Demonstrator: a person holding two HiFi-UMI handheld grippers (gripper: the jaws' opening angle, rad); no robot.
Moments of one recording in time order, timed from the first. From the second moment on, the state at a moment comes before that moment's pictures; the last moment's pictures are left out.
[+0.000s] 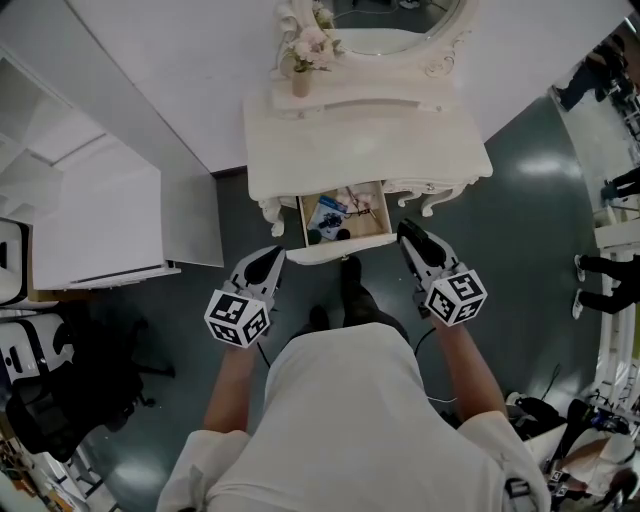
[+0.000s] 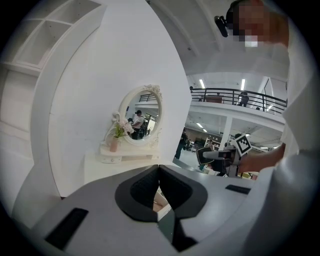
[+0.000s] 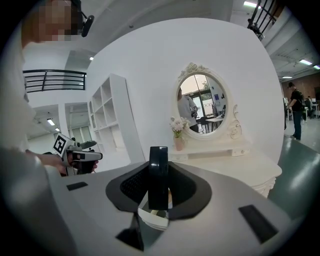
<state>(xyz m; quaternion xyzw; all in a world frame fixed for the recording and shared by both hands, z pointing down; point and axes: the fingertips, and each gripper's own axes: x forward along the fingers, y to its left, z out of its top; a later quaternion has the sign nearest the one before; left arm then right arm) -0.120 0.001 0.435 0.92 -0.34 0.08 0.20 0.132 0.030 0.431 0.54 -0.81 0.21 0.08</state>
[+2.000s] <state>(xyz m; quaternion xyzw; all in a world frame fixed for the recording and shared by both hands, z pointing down) -0.022 -0.123 0.536 0.83 -0.43 0.16 0.31 0.149 -0.141 0.608 0.30 -0.86 0.33 0.25</state>
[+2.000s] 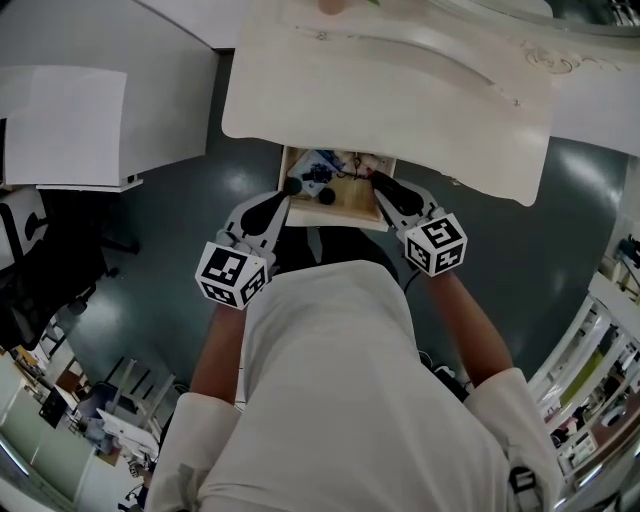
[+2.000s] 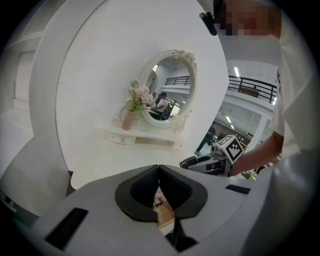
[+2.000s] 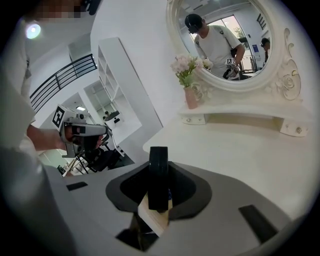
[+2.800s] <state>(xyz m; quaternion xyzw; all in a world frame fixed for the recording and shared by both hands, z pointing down) -0.028 -0.108 0.587 0.84 -0.38 0.18 0.35 0.105 -0.101 0.698 0.27 -0.83 0.35 0.34</state>
